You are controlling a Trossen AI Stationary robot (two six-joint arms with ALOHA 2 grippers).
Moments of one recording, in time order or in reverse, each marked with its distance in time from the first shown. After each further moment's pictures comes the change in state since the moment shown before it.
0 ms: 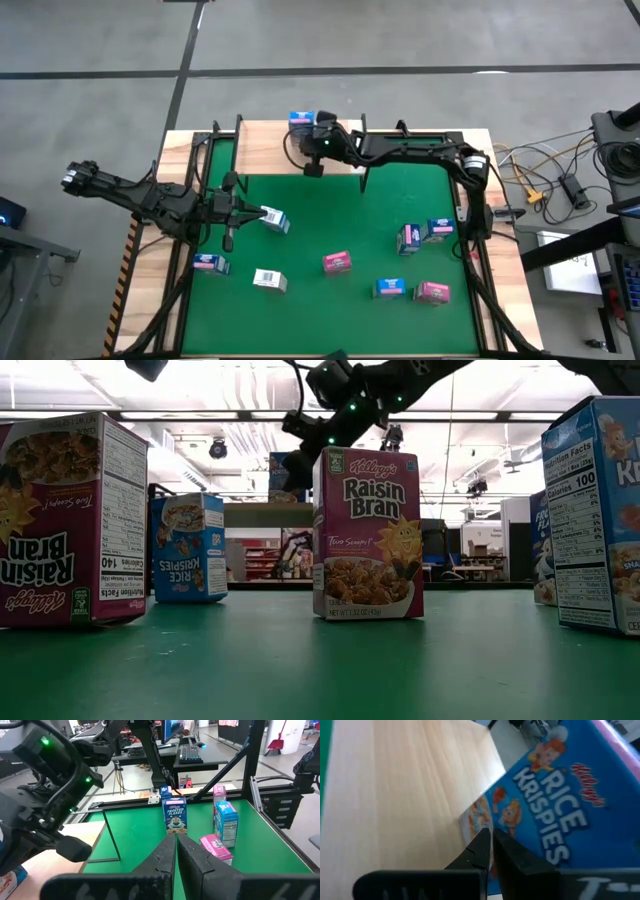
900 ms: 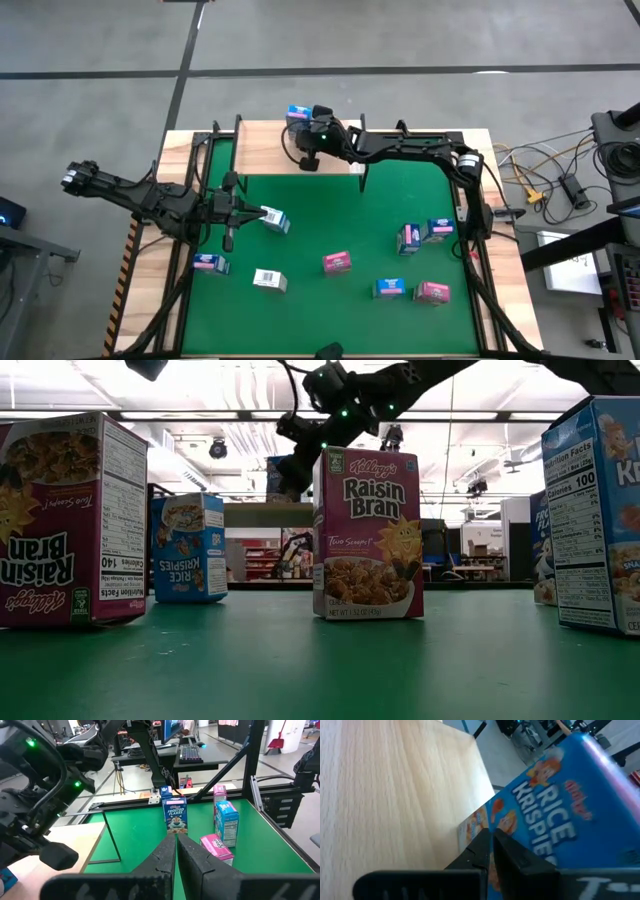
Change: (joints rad) left arm 0.000 0.000 0.000 0.001 0.000 0.007; right arm -0.022 0.052 0.065 0.049 0.002 -0.070
